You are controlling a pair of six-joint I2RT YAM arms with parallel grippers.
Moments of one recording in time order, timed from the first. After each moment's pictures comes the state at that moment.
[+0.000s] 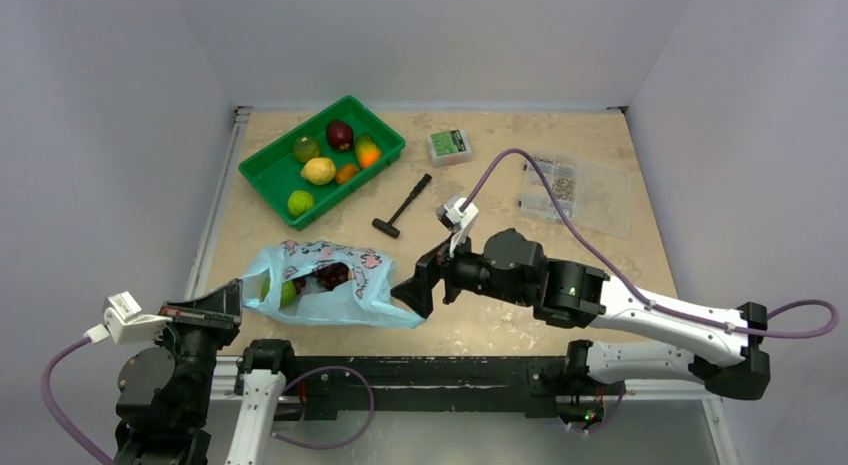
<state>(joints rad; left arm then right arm) -0.01 0.18 1.21 -1.19 -0.18 -0.96 1.24 1.01 0.97 -0.26 0.14 0.48</state>
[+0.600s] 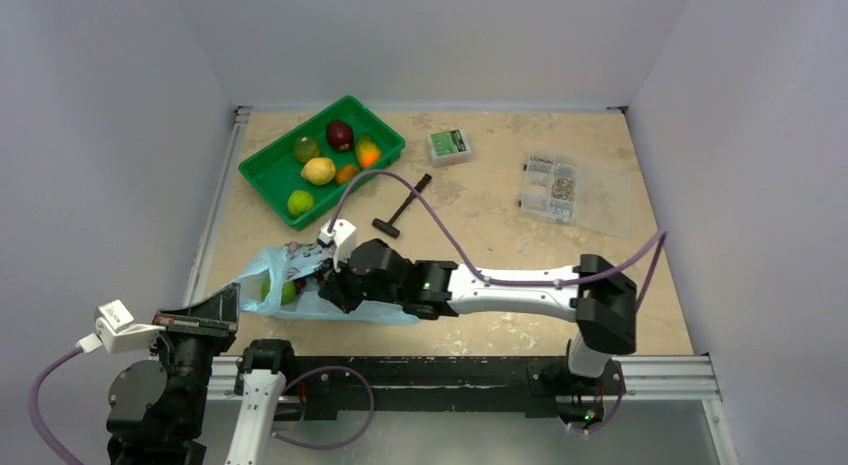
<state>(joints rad) -0.01 0.18 1.25 -1.21 -0.16 -0.98 1.31 1.66 1.30 0.02 0.07 0.43</state>
